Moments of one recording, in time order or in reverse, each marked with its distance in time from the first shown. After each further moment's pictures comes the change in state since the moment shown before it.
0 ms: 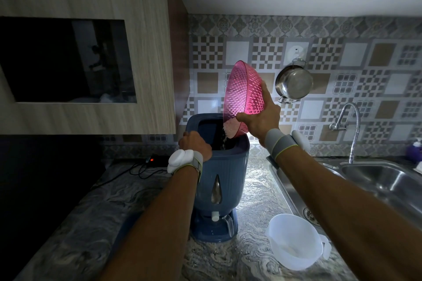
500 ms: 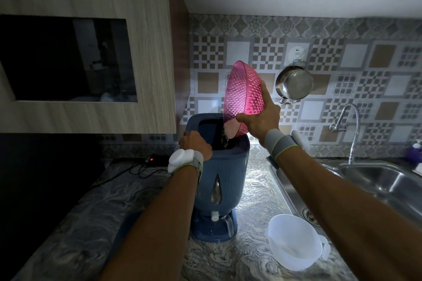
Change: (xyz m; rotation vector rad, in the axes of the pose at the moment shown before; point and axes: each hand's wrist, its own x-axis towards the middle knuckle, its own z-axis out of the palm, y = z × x) left_hand -0.001 0.001 -0.001 -0.031 0.002 0.007; right_hand -0.001 -0.001 0.002 0.009 -0.016 0.000
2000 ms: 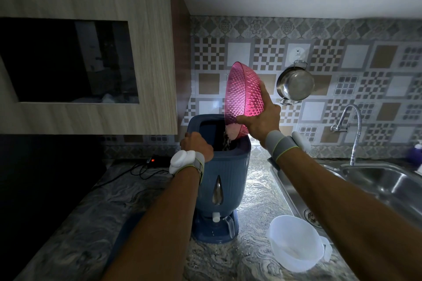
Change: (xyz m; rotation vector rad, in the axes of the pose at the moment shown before) left_hand 0.008 -0.006 0.006 -0.004 0.018 0.000; right_hand 0.000 0.000 0.000 -0.082 -0.004 -0.043
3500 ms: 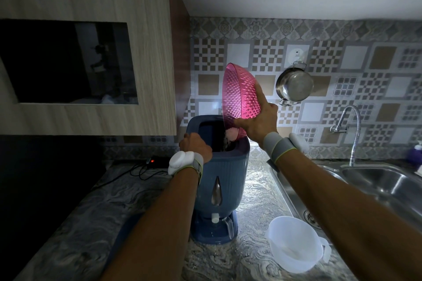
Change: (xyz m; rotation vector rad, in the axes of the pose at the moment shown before) left_hand -0.006 0.005 -0.005 0.029 0.009 -0.002; right_hand 0.003 0.007 0.002 -0.101 -0.008 -0.045
